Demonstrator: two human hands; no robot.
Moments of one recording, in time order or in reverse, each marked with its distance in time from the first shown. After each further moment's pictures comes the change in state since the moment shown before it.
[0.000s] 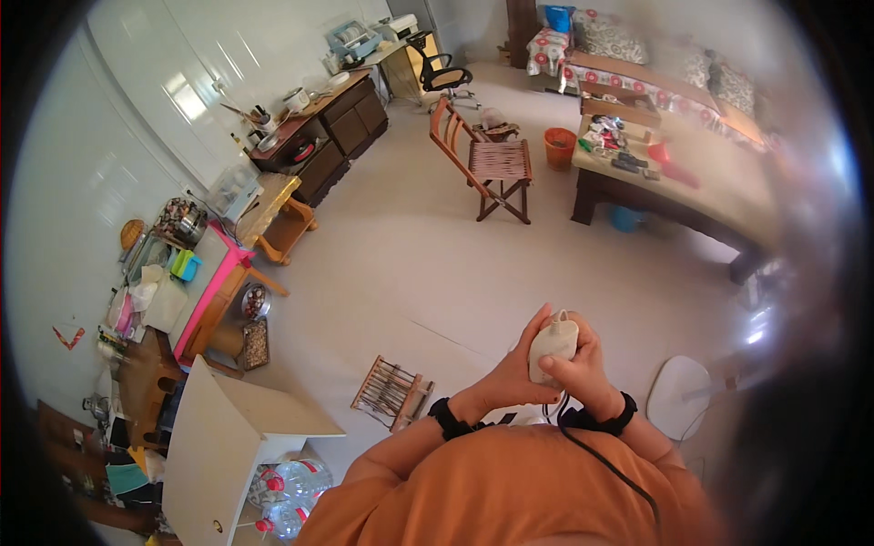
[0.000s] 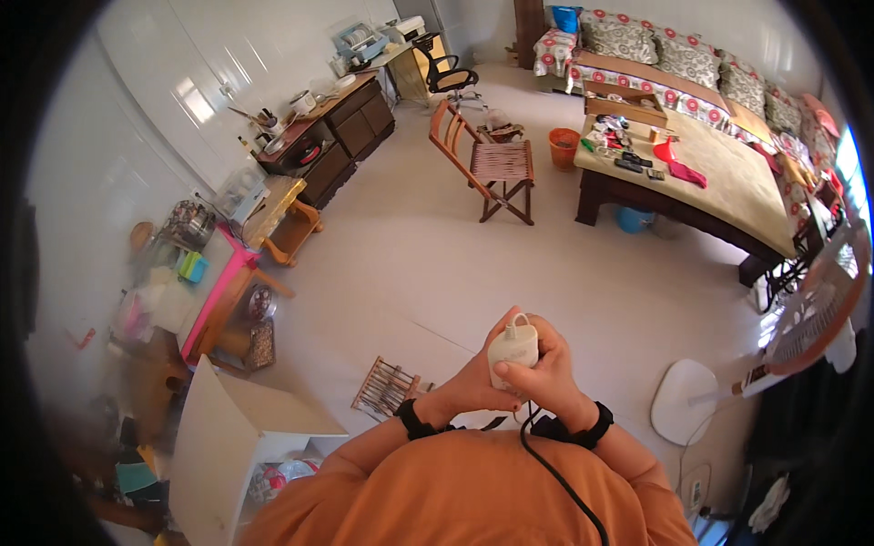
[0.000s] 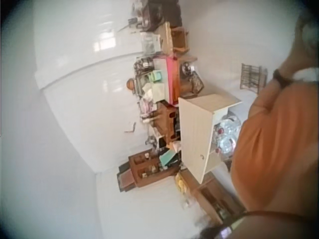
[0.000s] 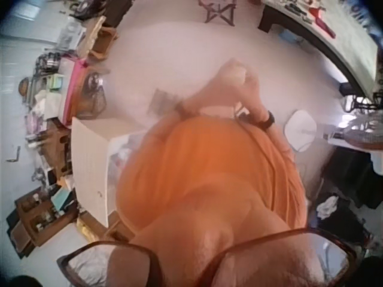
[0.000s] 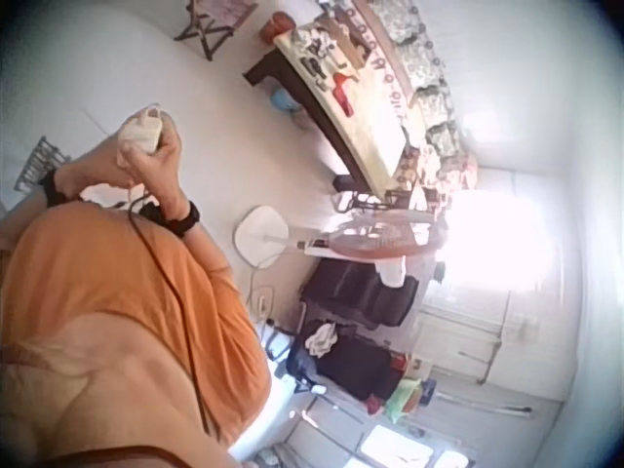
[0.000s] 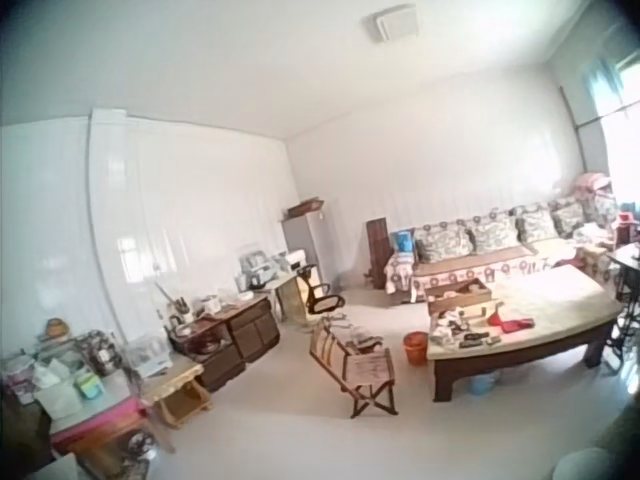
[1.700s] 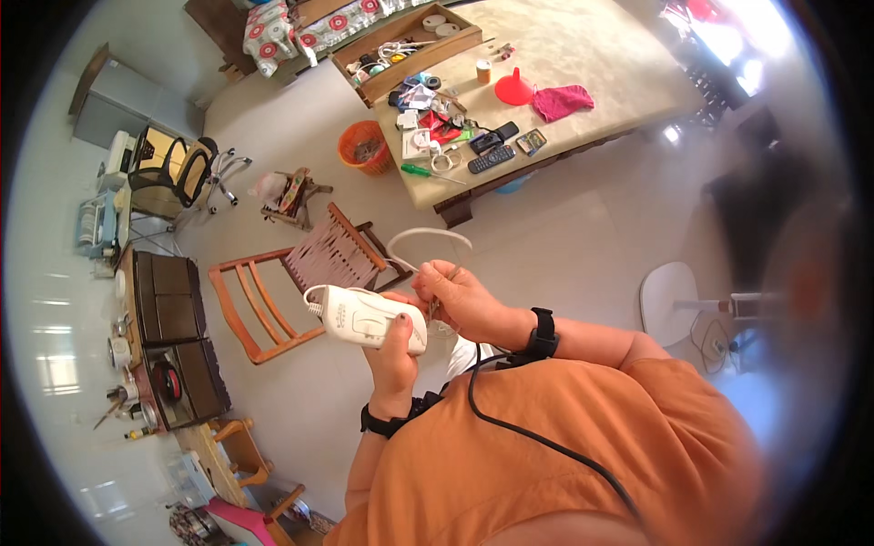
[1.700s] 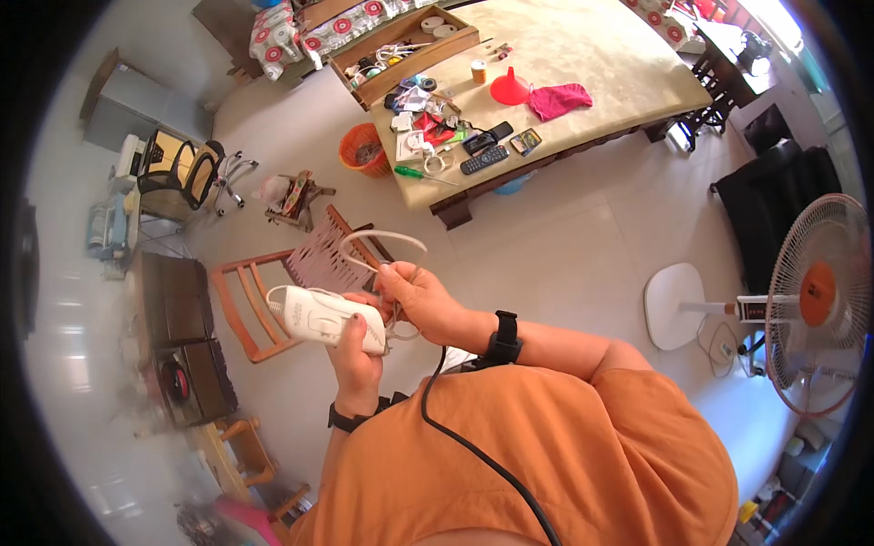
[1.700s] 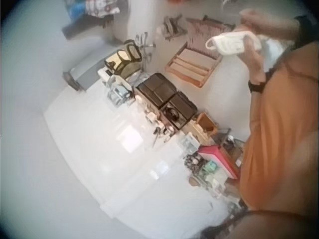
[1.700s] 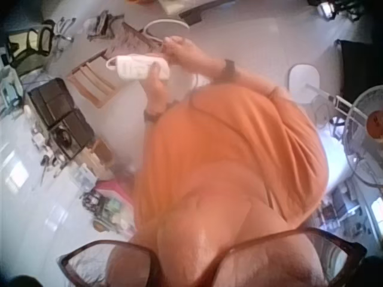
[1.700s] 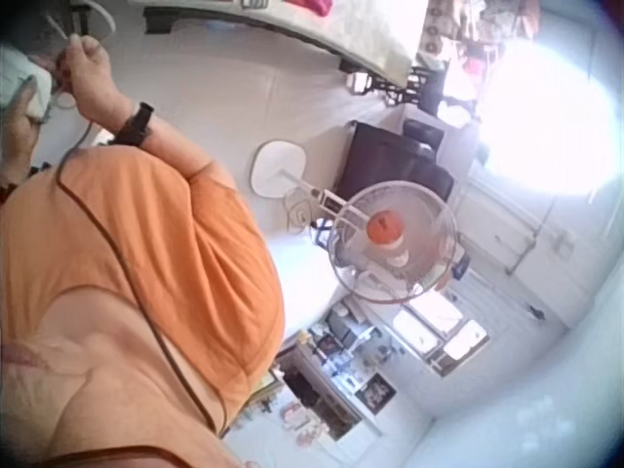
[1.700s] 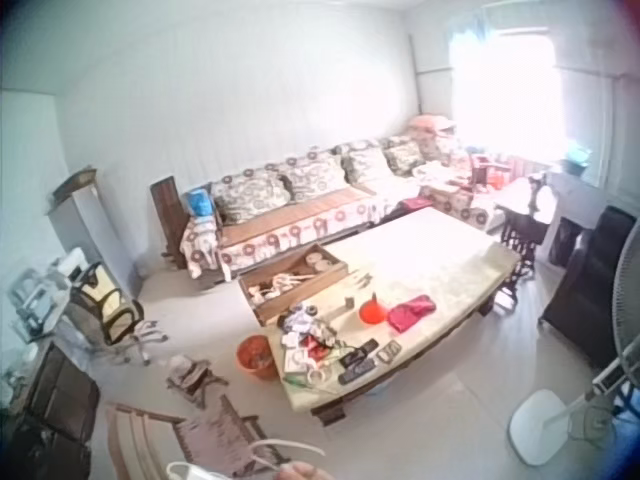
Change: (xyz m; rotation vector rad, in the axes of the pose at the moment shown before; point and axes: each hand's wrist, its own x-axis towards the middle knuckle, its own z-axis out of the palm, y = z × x) left_hand 0.688 -0.015 -0.253 -0.137 0.137 -0.093; right_hand 0.596 0.146 -0.359 0.723 0.436 0.347
